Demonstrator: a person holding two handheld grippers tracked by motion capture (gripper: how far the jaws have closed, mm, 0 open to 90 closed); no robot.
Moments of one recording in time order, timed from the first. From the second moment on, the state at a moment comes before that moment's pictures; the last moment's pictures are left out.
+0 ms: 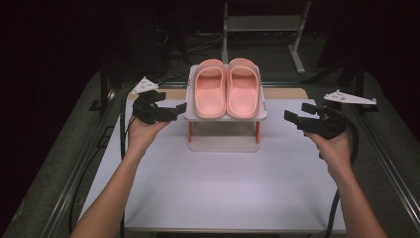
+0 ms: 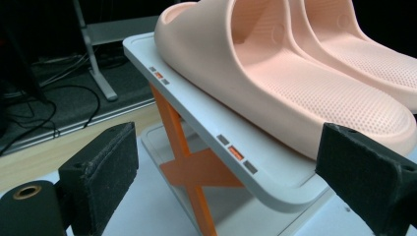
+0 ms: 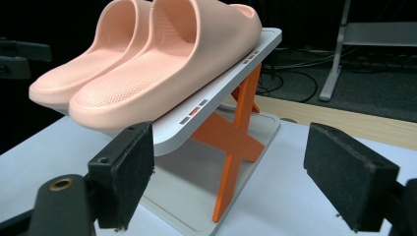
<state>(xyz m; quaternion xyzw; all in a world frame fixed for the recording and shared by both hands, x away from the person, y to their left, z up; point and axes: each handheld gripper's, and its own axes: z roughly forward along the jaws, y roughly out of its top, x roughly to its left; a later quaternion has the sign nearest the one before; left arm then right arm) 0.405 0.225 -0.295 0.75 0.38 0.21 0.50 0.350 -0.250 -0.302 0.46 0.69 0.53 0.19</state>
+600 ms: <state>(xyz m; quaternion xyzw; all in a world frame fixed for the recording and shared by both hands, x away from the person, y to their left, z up) 0.392 0.231 -0.302 0.75 0.37 0.21 0.51 0.336 -0.263 -0.318 0.47 0.68 0.53 0.18</state>
